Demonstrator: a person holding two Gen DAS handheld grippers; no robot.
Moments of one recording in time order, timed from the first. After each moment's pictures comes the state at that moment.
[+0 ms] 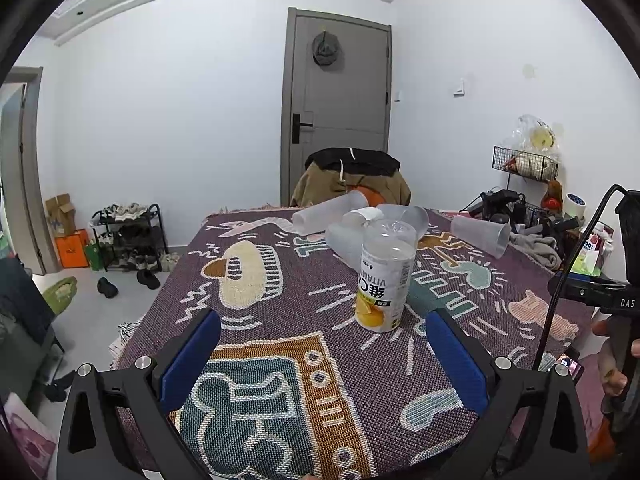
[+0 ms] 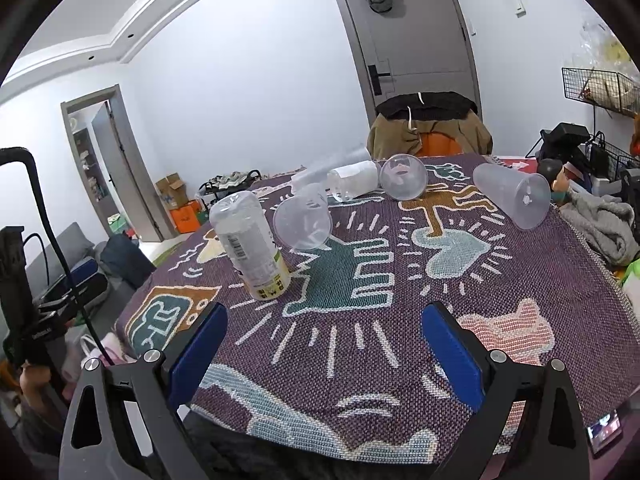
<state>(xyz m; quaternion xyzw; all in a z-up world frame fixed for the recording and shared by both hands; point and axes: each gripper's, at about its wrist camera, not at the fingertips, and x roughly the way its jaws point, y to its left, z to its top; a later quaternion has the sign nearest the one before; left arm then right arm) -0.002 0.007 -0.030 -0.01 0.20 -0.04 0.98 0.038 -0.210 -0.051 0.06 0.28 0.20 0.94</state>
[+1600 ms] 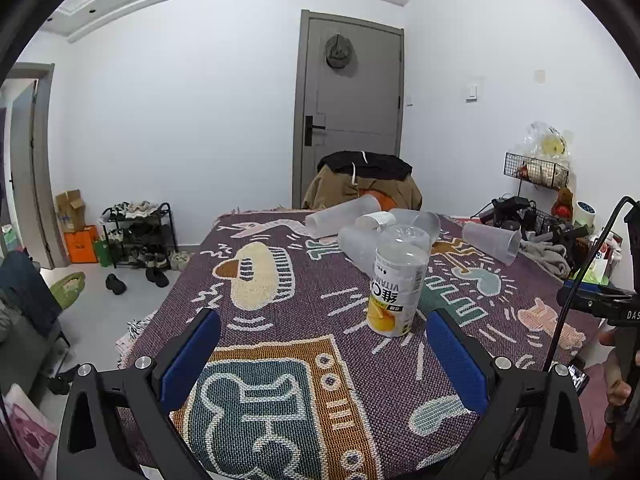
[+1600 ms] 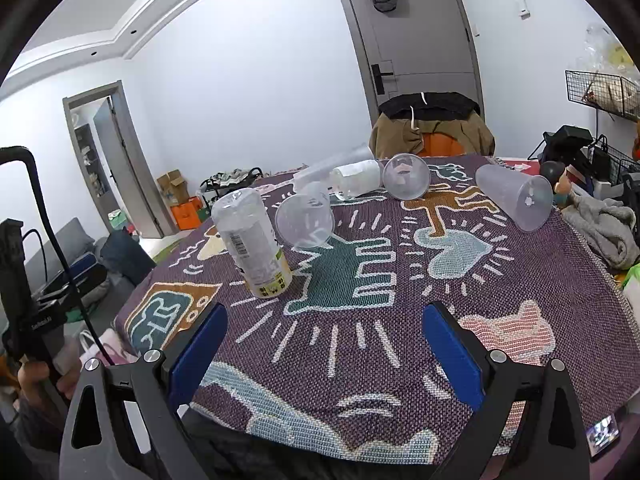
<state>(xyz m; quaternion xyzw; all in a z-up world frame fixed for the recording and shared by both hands) 0.001 0.011 -0.027 -0.02 0.20 -0.02 0.98 0.039 -0.208 -0.051 0.05 0.28 0.20 0.94</state>
